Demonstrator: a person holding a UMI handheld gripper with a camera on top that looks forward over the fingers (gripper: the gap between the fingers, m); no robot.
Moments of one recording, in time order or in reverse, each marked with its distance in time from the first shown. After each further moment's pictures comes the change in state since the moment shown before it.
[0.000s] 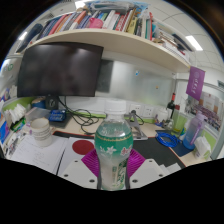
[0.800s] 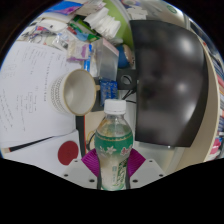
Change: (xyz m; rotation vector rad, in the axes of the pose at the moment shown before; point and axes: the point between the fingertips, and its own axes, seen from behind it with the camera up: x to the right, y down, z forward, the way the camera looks) arm -0.150 -0.087 0.104 -0.024 -0.153 -1.535
